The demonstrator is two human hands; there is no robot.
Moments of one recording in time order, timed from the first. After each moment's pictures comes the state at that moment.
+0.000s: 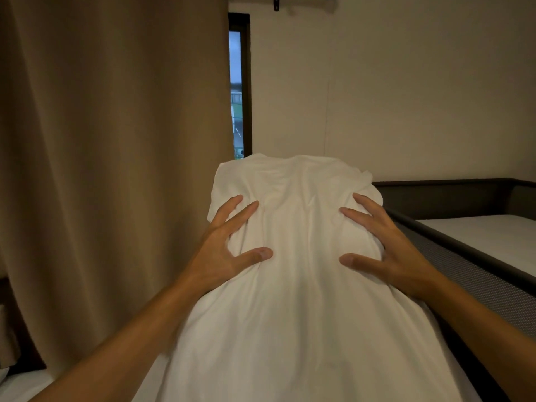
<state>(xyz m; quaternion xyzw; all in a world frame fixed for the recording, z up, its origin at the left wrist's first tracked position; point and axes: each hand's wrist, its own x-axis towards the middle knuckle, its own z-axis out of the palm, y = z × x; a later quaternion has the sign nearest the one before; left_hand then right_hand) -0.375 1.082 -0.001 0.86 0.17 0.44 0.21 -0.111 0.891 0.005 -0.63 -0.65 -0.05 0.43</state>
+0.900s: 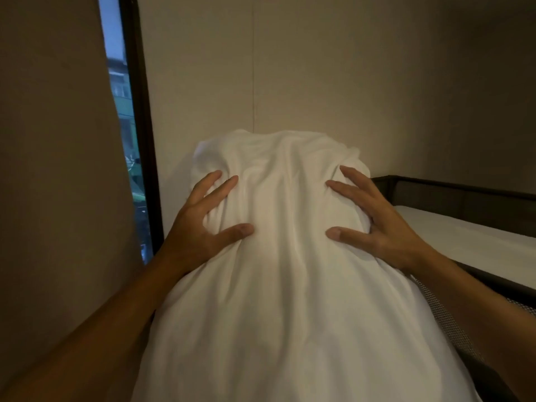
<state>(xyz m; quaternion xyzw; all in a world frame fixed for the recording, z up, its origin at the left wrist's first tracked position) -0.197 1.296 0.045 0.86 -0.04 0.44 0.26 -0.033 1.016 0.055 -0.72 -0.53 -0.18 0.41</state>
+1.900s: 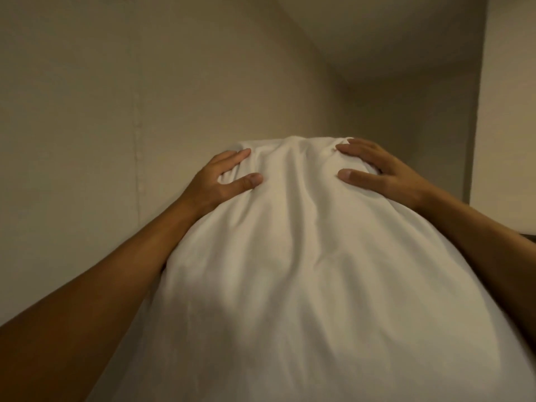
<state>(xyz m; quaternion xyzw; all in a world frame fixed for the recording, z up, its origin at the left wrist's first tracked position) 0.086 1.229 0.176 0.83 -0.21 0.35 0.37 0.132 0.905 0.190 -0.80 -0.38 -0.28 0.37</state>
